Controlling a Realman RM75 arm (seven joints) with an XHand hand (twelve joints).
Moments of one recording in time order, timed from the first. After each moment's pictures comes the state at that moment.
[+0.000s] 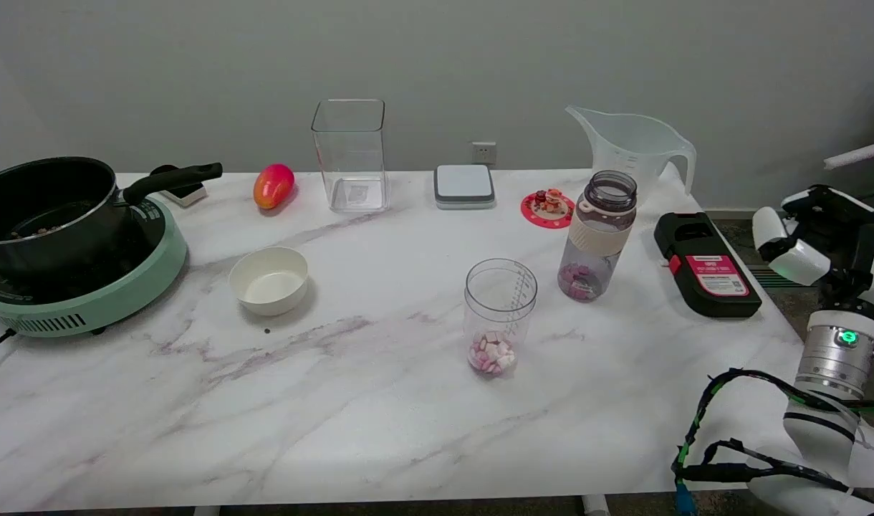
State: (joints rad) arm -0.24 -1.05 -1.60 1.10 1.21 1.28 1.00
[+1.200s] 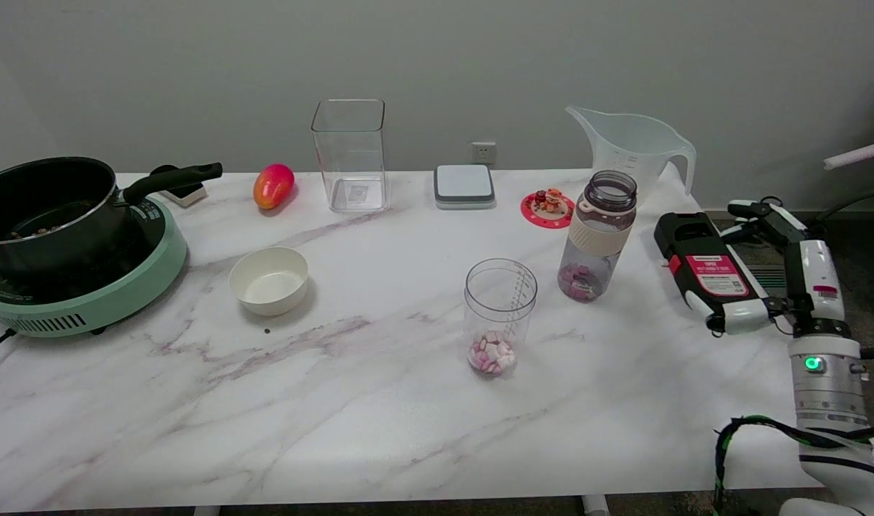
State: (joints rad) arm -0.37 -1.00 -1.64 1.10 0.99 1.28 0.69
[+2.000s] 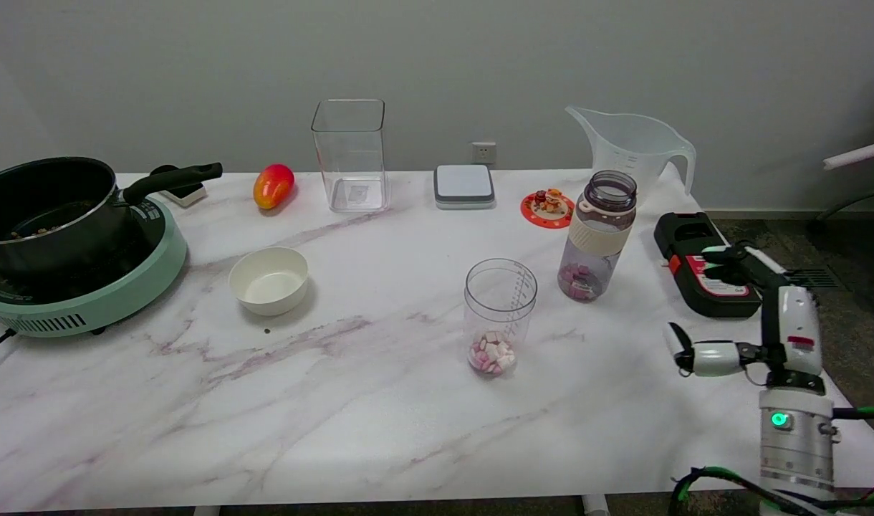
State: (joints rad) arm -0.44 -1.08 -1.89 1.23 1.12 1.52 0.41
